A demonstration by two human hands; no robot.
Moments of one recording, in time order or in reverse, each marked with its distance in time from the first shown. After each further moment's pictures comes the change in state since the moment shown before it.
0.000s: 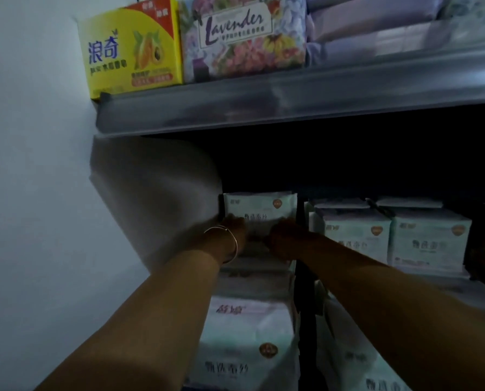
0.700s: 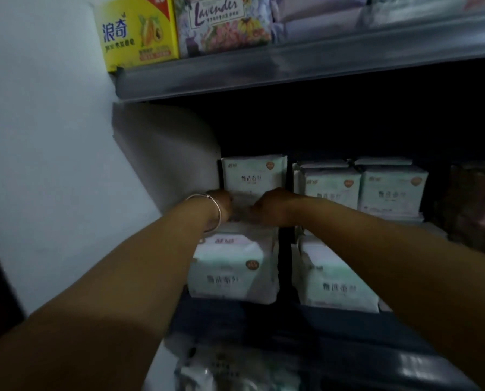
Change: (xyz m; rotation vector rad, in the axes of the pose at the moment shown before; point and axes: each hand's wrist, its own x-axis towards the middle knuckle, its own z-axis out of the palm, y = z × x) left_hand -0.083 0.012 -0.027 0.039 -0.069 -0.041; right_hand -0.080 -0.007 -0.010 0.090 -0.057 -0.136
